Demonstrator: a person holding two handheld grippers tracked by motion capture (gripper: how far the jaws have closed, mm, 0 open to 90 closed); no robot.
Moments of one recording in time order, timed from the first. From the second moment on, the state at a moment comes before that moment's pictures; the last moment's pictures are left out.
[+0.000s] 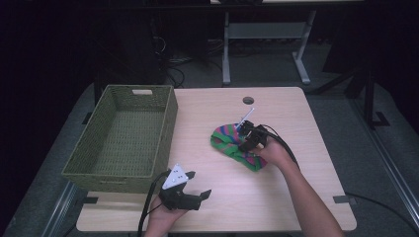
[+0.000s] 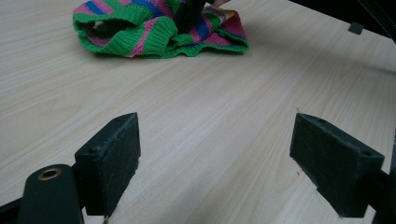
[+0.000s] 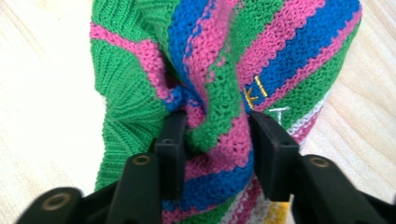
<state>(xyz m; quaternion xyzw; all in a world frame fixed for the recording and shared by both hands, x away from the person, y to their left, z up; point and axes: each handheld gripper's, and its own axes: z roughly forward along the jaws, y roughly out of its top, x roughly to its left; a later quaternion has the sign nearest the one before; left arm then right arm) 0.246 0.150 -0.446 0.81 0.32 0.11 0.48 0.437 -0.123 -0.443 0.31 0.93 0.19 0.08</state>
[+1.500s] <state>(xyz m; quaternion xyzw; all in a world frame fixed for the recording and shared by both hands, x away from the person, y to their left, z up) 0.246 0.154 -0.446 0.81 0.32 0.11 0.48 0.436 -0.146 -0.428 0.33 0.91 0.25 0.06</state>
